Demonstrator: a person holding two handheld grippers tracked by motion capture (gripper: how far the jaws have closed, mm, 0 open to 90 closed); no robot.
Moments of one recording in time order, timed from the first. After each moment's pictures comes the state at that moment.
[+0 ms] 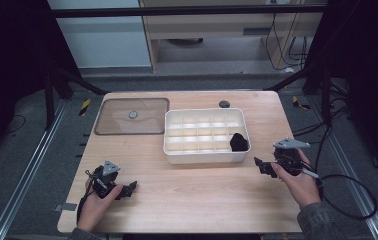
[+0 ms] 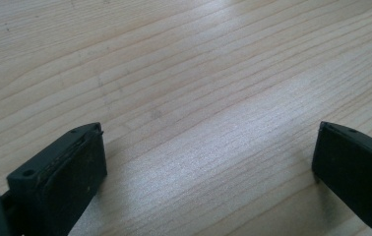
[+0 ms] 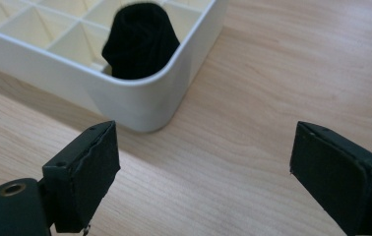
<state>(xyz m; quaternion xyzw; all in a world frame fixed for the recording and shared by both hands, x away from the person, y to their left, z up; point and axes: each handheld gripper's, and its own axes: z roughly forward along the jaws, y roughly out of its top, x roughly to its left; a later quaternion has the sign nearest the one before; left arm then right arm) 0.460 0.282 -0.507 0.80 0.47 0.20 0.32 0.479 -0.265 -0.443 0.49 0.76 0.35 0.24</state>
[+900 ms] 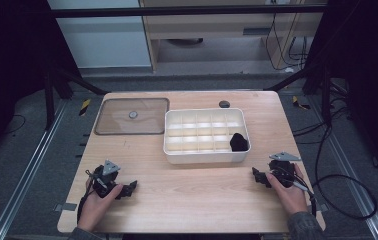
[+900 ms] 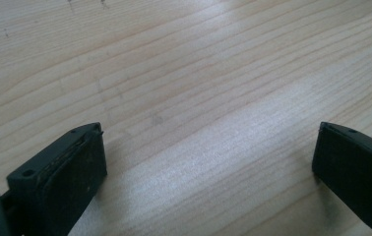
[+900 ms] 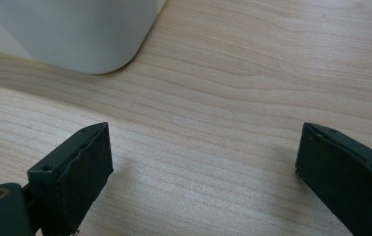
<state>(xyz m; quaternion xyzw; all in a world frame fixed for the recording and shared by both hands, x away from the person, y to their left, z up) 0.464 0.283 -0.508 0.80 0.46 0.20 0.33 0.479 -0.266 -0.512 0.55 0.73 0.33 0.24</state>
